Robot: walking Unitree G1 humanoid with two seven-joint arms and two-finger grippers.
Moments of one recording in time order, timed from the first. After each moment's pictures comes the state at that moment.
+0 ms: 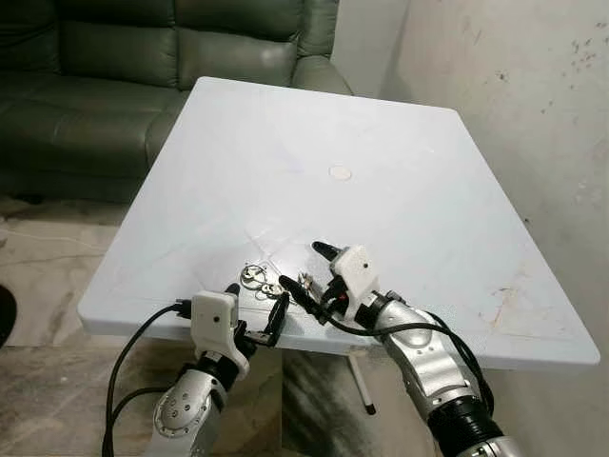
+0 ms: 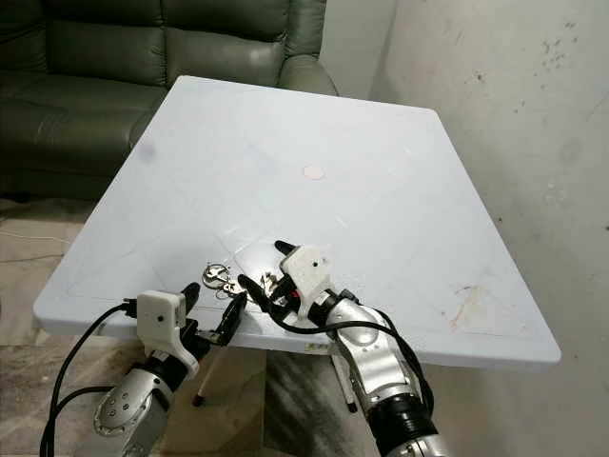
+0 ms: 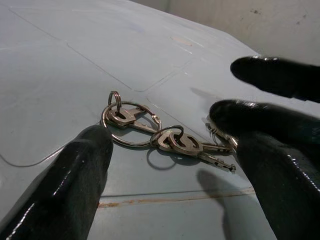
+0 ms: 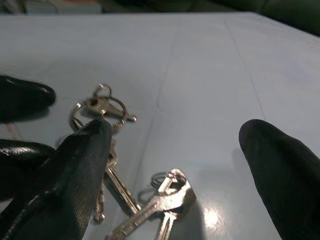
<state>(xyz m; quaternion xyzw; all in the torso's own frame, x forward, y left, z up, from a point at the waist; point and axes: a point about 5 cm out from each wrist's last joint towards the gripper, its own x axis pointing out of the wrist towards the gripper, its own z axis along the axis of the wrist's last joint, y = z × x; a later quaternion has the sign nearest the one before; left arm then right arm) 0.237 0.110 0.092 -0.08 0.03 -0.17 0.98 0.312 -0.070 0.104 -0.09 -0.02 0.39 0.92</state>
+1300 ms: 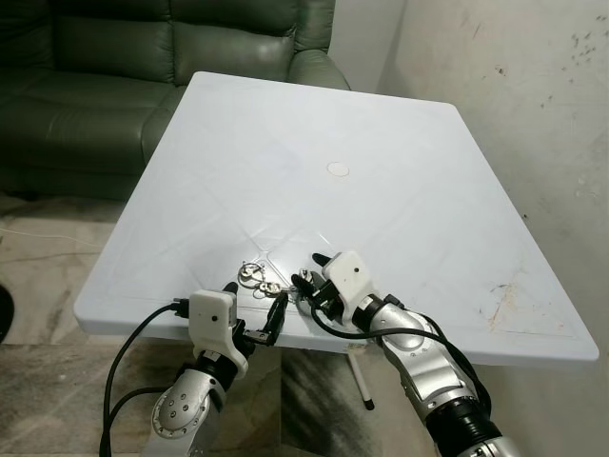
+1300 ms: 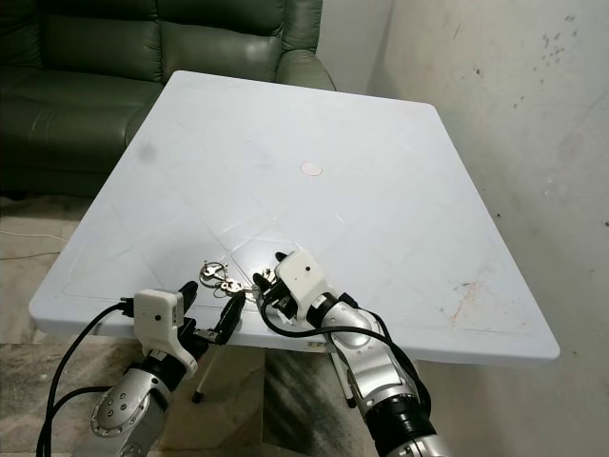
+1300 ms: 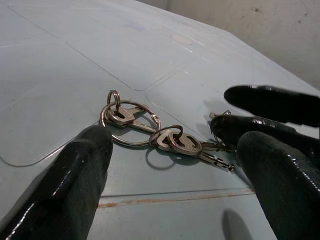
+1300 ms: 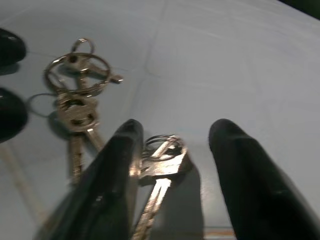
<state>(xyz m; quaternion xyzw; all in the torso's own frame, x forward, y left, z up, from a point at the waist) 0.235 0.110 0.095 -0.09 0.03 -0.17 0.98 0.310 -0.070 0.095 -0.13 0.00 0.37 0.92</state>
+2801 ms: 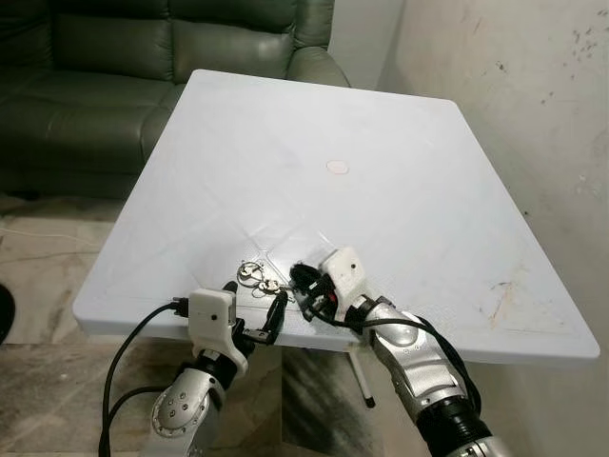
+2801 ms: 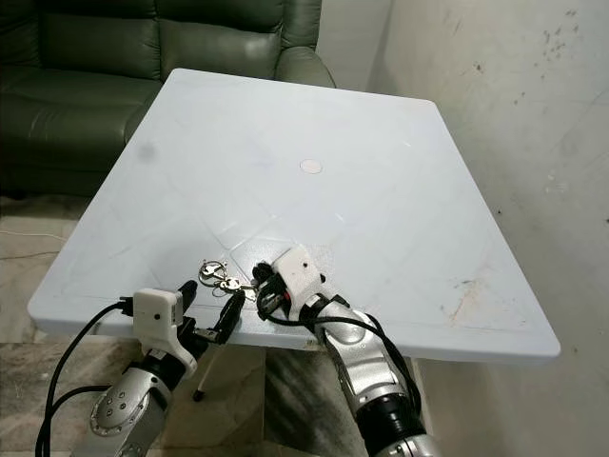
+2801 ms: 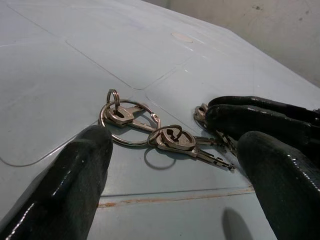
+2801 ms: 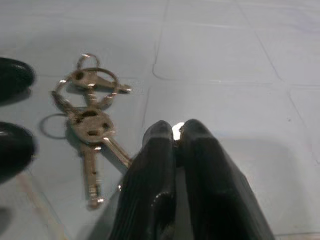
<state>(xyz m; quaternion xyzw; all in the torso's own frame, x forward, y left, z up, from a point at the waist) 0.235 0.110 0.096 -0.09 0.03 -0.17 0.98 0.315 -0.062 0.097 -0.06 0.03 0.37 0.93</state>
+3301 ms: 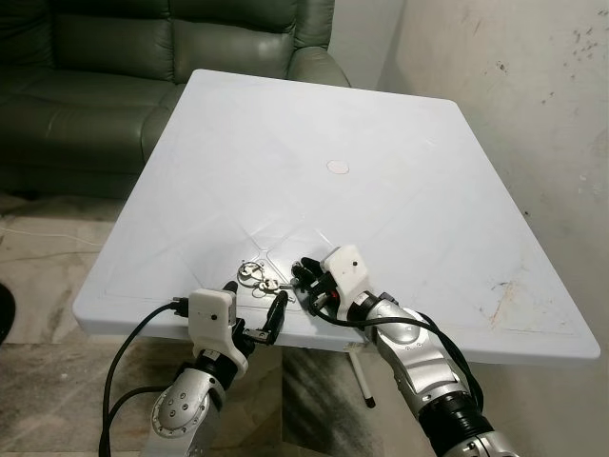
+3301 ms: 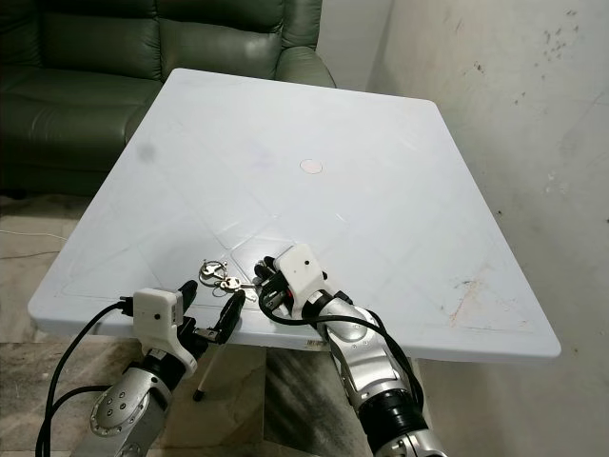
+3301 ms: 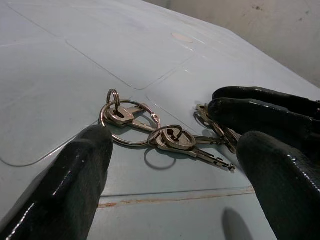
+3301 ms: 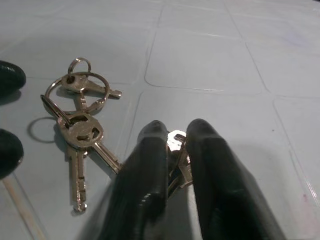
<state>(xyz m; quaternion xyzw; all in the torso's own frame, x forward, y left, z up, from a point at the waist) 0.235 0.110 0.096 -0.09 0.03 -0.17 0.98 0.317 -0.064 0.100 -0.07 0.02 0.37 0.93</state>
